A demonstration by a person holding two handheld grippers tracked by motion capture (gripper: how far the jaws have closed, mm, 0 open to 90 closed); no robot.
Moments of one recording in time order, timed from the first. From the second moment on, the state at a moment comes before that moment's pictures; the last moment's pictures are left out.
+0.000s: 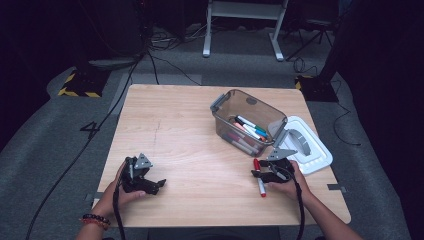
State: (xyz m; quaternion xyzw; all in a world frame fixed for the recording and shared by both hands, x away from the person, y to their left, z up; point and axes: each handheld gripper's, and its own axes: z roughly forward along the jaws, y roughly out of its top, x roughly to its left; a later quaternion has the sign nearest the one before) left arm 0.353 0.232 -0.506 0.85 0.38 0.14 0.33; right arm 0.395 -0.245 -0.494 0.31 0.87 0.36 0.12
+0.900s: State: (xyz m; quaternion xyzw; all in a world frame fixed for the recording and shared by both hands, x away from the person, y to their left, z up) left arm 0.353 0.232 -0.506 0.85 0.38 0.14 0.33; right arm 0.377 -0.237 -0.473 0.24 0.89 0.38 0.13
